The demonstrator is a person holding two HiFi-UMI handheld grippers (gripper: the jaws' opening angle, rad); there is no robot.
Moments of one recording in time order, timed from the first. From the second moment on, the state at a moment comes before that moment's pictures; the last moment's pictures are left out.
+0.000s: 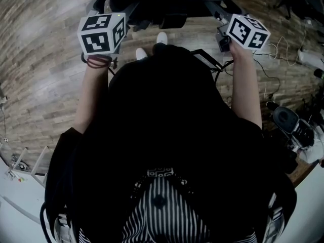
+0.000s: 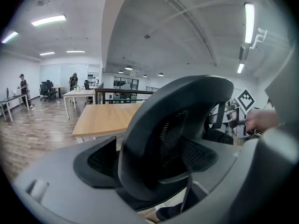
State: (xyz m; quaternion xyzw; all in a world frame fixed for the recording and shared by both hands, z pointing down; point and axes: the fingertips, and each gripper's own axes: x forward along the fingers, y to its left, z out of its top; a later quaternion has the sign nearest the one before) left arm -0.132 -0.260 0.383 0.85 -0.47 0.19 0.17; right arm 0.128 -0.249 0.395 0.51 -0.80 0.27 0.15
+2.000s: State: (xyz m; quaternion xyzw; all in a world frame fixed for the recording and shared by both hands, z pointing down) left arm -0.097 -0.398 0.394 0.79 -0.56 0.21 0.16; right arm 0.163 -0.402 0.412 0.40 -0.87 0.24 0.18
